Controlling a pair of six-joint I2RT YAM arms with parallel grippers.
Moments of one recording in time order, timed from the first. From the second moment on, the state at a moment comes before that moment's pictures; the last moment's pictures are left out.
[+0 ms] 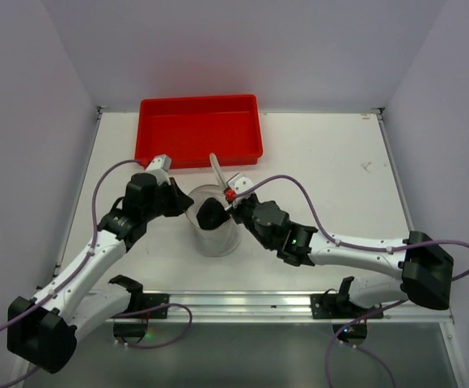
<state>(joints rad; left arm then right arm) -0.39 0.95 0.66 -0.28 0.17 -0.54 1.16 1.31 0.78 0.42 0.51 -0.12</state>
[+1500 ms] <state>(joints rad) -0.39 0.76 0.39 0.03 0.27 -0.60 1.14 1.55 1.03 -0.18 0.38 0.69</state>
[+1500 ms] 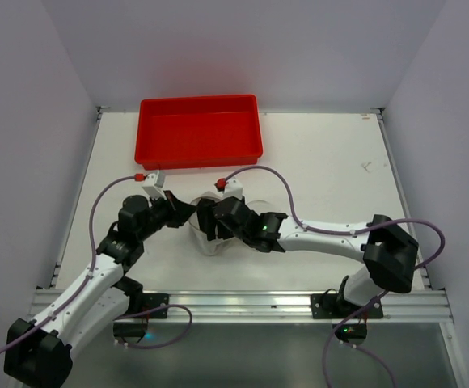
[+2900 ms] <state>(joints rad) -0.39 0.70 0.36 -0.05 0.12 -0.61 1.15 1.84 1.14 -0.02 0.41 0.78</state>
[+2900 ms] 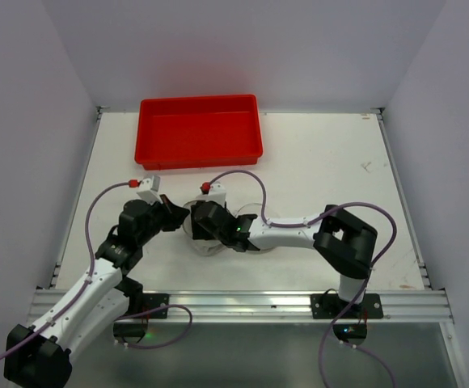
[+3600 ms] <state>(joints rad) -0.39 0.72 0.34 -0.07 0.05 -0.64 1.16 1.60 1.09 0.03 0.41 0.56</state>
